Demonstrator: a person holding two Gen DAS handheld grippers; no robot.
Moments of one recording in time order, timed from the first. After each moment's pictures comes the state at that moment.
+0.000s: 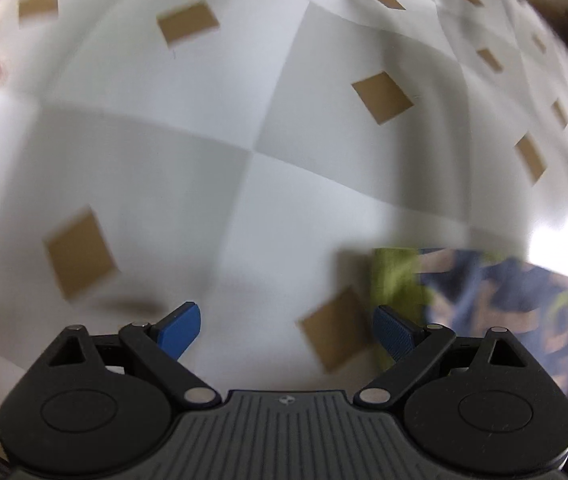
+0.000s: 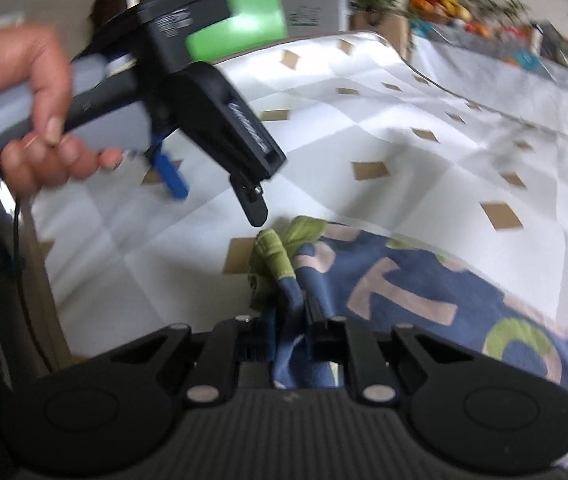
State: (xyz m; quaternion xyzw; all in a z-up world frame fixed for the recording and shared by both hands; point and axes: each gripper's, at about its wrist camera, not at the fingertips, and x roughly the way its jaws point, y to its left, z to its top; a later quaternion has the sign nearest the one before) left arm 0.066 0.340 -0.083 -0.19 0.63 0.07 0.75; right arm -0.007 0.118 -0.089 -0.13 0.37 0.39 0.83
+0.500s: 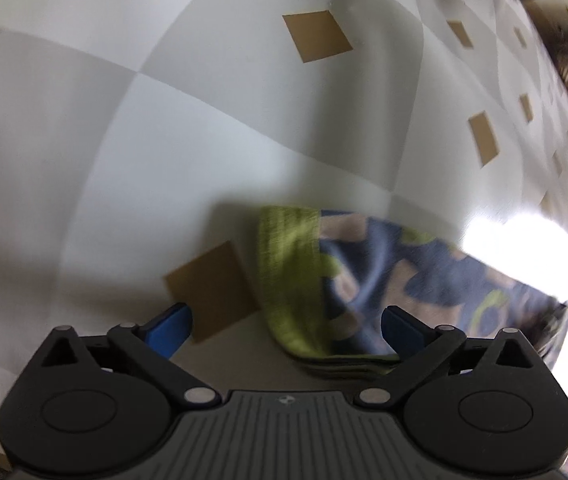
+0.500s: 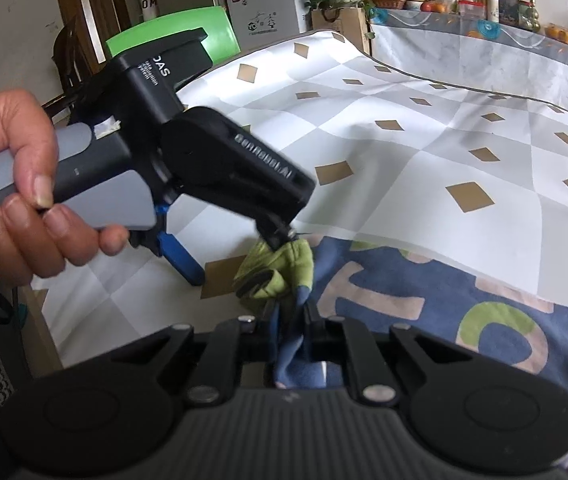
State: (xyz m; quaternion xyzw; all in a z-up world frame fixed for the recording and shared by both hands) left arm 0.087 0.307 -0.110 -0.30 0.66 0.02 0.69; right arm 0.009 0.098 -0.079 -0.07 0.39 0.36 0.84
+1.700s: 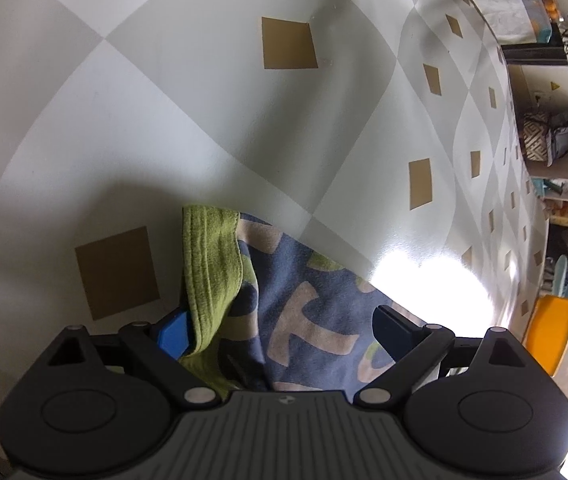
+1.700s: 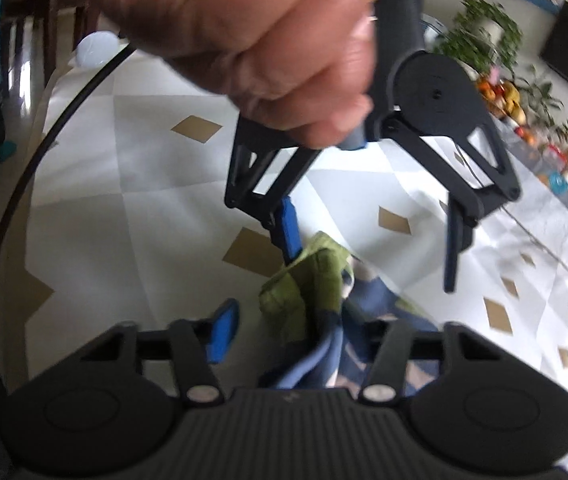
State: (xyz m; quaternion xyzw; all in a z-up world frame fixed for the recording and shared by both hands) left arm 0.094 0.314 -0.106 -0.44 0.62 0.00 0.65; right arm -0.035 0.156 -0.113 -0.32 0.24 0.42 0.81
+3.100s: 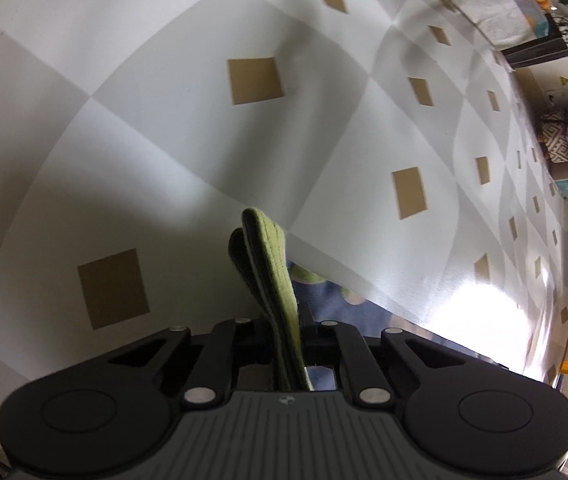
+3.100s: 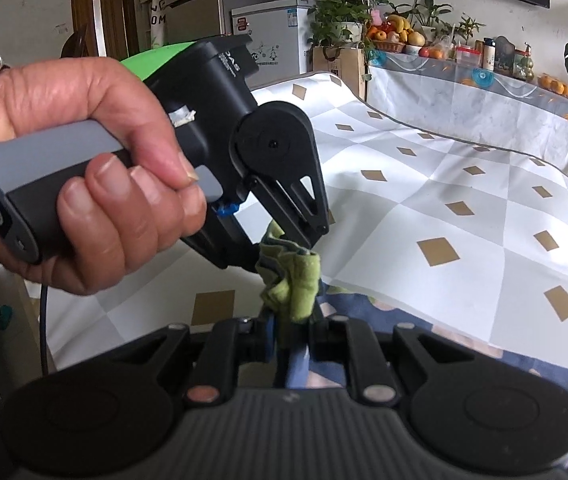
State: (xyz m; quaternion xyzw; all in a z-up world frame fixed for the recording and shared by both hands) left arm 0.101 0.269 -0.073 -0.36 0.59 0.05 0.72; right arm -0.008 0.084 -0.041 -0.10 0.32 0.35 0.87
